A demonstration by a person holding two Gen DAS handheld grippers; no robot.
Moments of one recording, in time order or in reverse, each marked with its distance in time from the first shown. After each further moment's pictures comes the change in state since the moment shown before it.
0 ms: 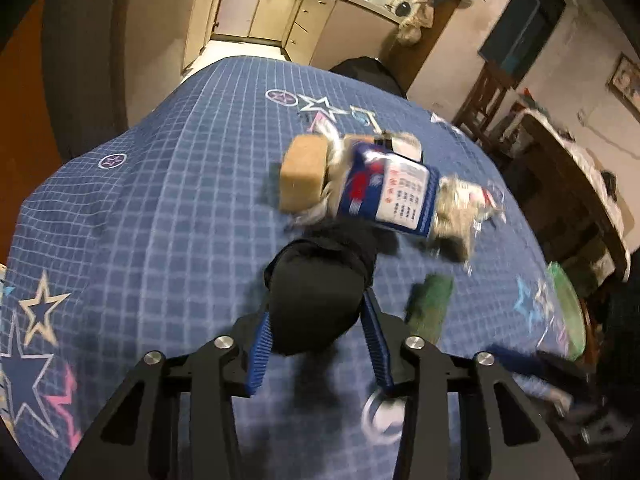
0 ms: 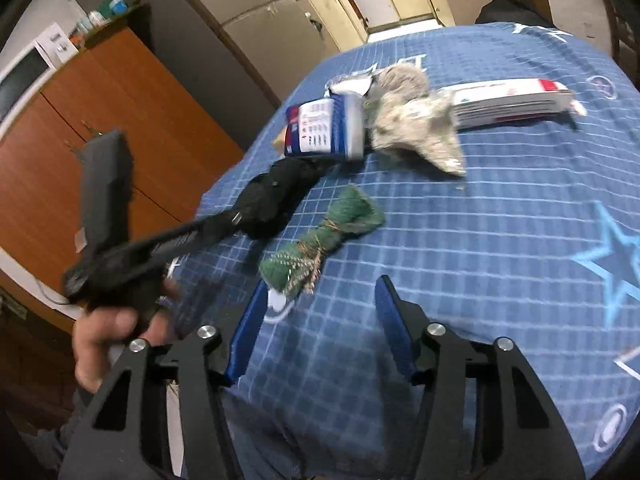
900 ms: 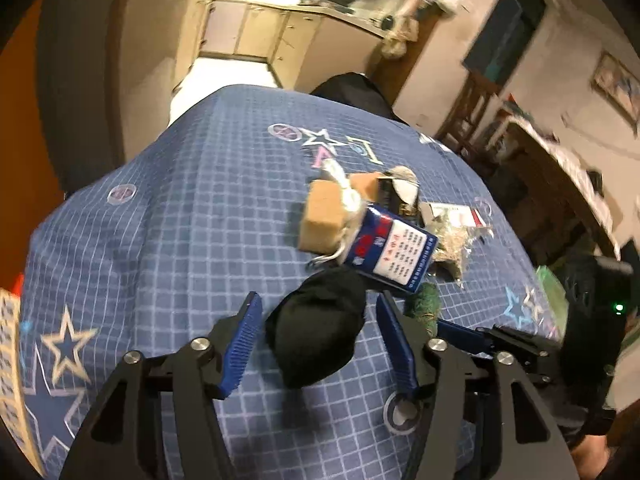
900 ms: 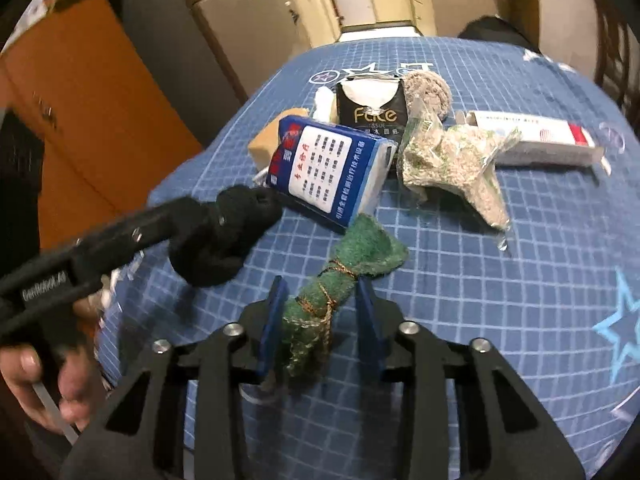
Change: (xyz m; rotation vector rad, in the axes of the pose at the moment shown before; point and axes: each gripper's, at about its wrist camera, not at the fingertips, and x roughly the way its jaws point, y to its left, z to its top) left arm -0.031 0.023 0.022 0.060 -0.059 -0.043; right arm 0.045 0.027 0.027 -0.083 0.023 -0.214
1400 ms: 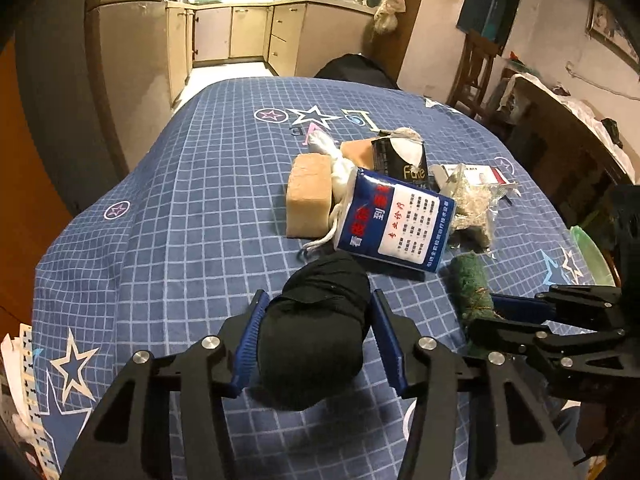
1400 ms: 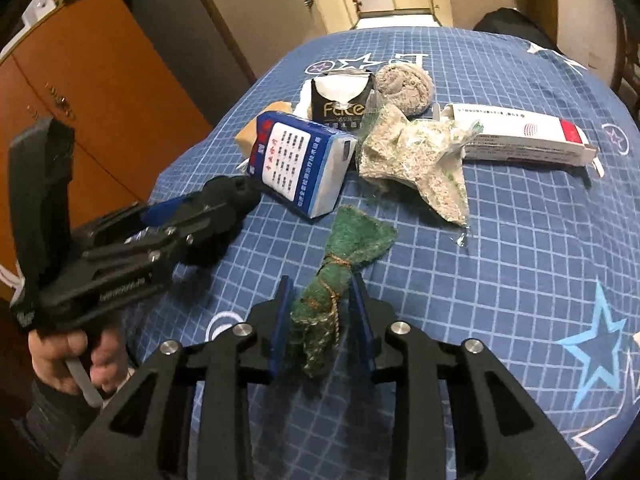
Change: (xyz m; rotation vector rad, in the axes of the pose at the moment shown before) left arm 0.041 -0.030 -0.012 0.113 0.037 0.121; right arm -0.002 -0.041 0.015 -0.005 0.054 0.060
